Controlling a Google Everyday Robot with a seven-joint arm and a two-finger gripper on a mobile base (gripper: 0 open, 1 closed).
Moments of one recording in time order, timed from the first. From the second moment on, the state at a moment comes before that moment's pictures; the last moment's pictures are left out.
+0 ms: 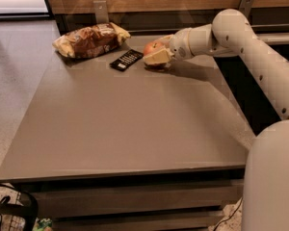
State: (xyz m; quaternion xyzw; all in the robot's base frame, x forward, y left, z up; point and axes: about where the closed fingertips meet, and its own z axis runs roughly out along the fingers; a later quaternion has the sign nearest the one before) arm 0.782 -0.047 0.843 -0.48 0.70 0.23 0.48
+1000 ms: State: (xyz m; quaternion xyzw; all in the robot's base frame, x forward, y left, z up) arm 0.782 -0.046 0.846 -0.48 0.70 0.23 0.48
